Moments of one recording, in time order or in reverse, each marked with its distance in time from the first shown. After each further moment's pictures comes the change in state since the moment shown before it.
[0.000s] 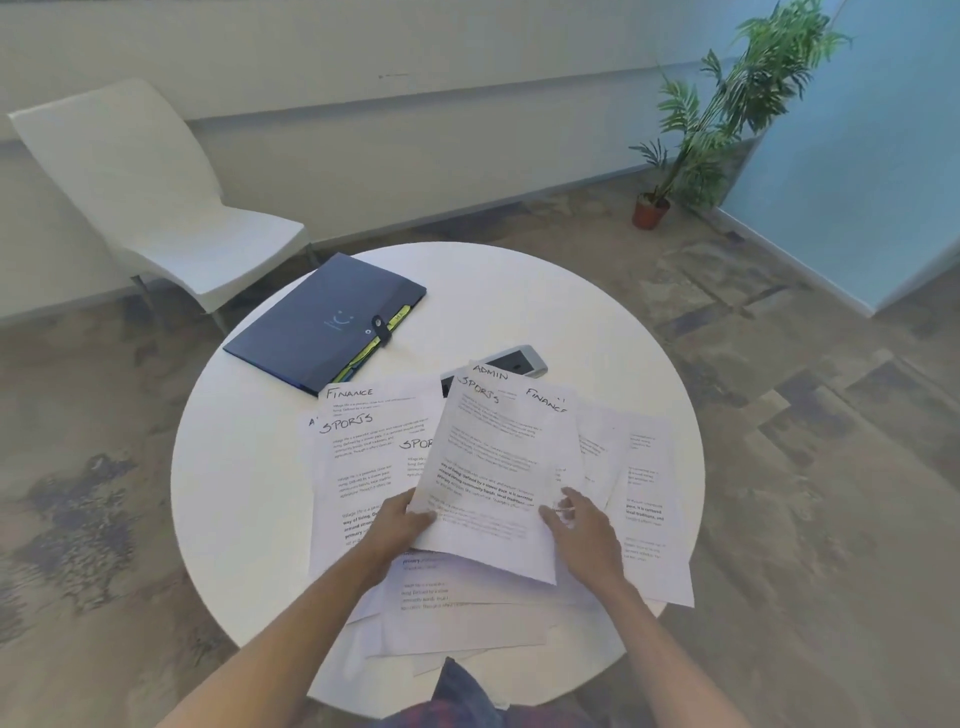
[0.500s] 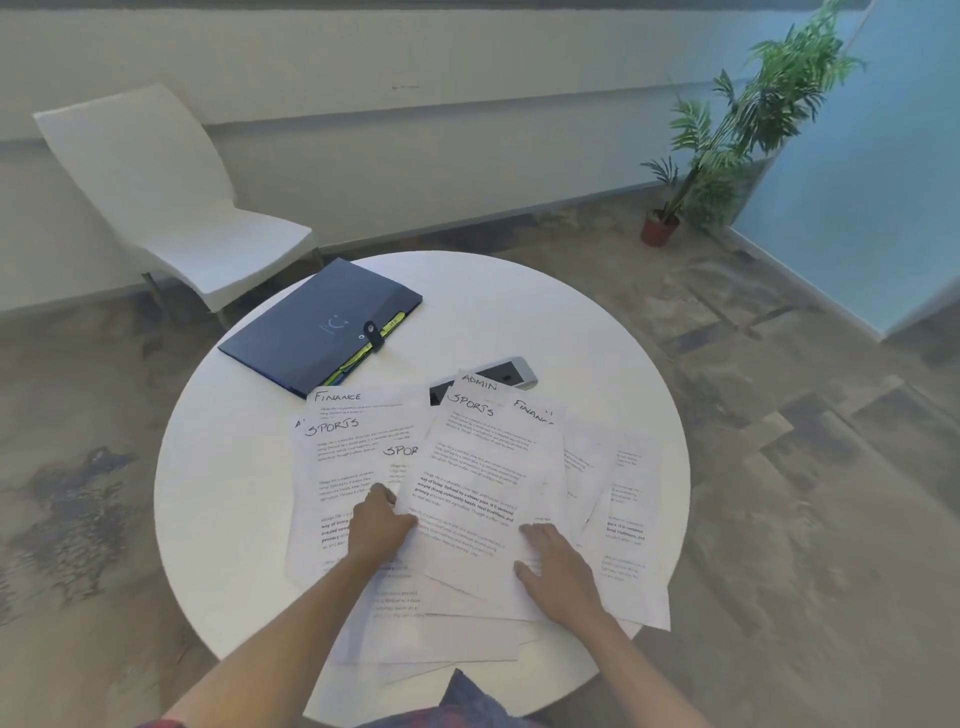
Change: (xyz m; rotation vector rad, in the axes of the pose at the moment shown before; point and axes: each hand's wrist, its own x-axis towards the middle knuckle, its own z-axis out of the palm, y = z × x) left_hand 0.030 -0.003 0.019 0.485 0.416 -0.056; right_hand -0.002 0.029 0.002 -0.331 -0.225 -0.275
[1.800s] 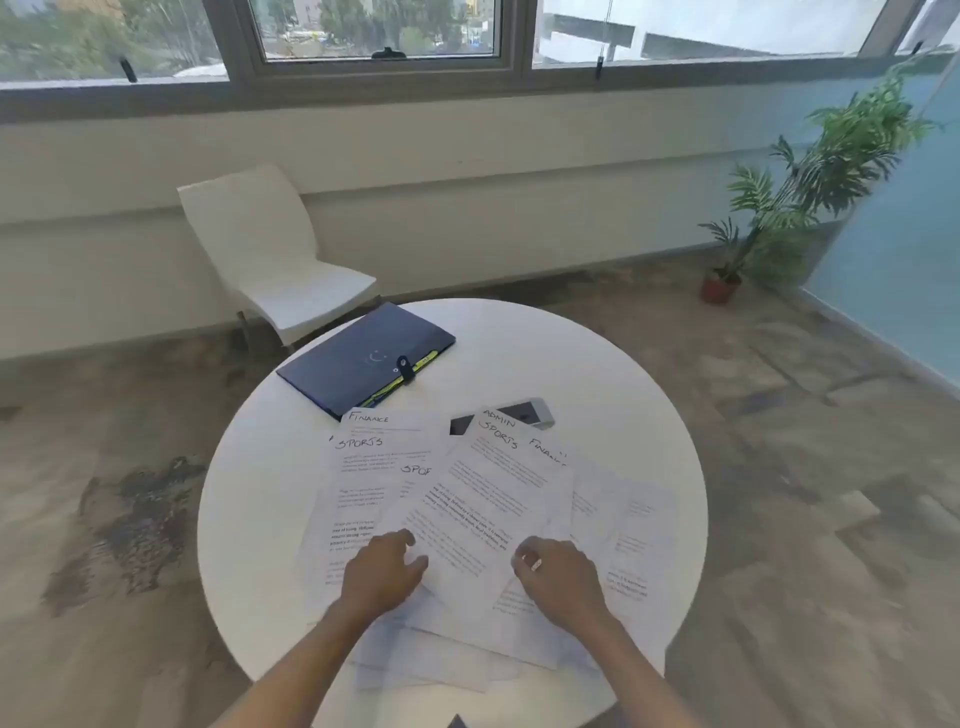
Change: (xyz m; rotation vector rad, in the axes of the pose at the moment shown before) left_hand -0.074 0.008 0.009 0.437 0.081 0.181; right_hand -0.003 -0.010 -0.062 0.021 0.087 -0.174
